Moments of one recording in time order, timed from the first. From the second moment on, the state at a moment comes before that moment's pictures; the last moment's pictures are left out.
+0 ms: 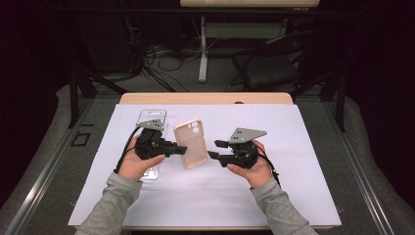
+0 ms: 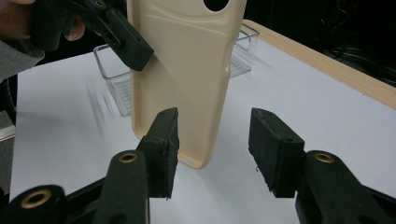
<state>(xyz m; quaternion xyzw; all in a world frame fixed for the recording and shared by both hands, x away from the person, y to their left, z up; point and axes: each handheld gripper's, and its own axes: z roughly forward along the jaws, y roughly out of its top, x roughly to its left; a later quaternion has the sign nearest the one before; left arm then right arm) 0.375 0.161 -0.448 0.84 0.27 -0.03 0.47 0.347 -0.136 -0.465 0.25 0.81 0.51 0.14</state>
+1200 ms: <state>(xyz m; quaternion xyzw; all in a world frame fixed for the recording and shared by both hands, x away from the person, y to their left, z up) 0.369 0.152 -0.448 0.85 0.23 -0.07 0.48 0.348 -0.142 -0.463 0.24 0.81 0.53 0.09</state>
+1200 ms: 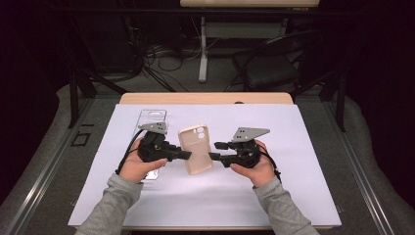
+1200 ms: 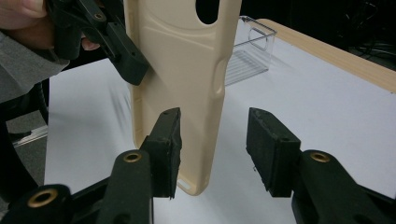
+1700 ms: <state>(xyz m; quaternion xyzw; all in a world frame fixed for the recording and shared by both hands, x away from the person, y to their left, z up) 0.365 0.147 -0.448 0.85 0.21 -0.08 0.47 0.347 -0.140 -0.465 0.23 0.82 0.53 0.06</state>
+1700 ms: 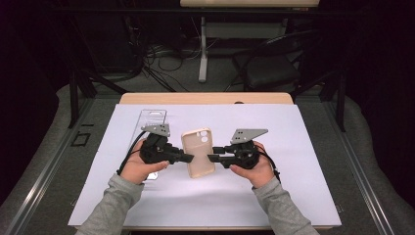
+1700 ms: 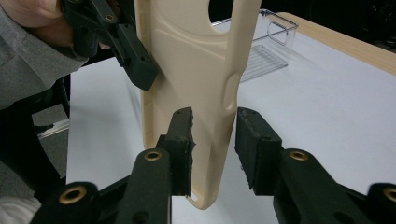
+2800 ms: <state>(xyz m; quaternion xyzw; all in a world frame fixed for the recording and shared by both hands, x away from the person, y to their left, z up) 0.365 0.145 -0.449 0.85 0.19 -0.09 0.47 0.351 -0.142 -0.468 0.23 0.81 0.54 0.03</state>
